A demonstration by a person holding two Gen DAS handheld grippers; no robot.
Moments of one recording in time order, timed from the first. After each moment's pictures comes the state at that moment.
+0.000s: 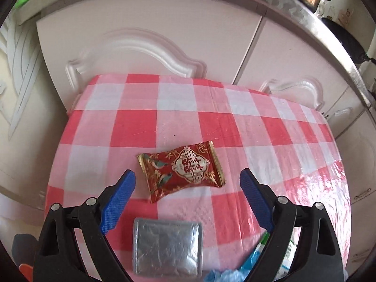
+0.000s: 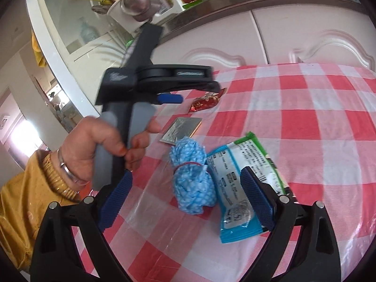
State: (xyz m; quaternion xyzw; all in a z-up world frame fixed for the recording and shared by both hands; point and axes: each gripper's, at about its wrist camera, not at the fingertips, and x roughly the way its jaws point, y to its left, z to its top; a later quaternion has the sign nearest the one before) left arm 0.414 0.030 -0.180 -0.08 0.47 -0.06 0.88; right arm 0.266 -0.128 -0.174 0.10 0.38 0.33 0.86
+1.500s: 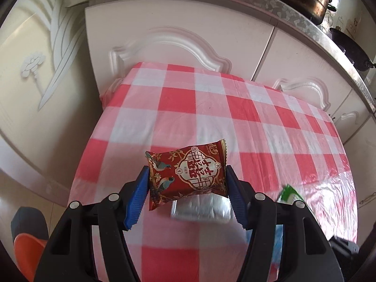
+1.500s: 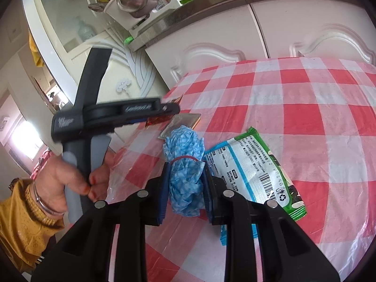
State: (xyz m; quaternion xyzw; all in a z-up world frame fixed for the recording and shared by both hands) left arm 0.327 0.071 -0.177 -0.10 0.44 -0.01 0.89; right arm 0.269 -0.130 -0.181 0.11 0.39 0.32 0.86
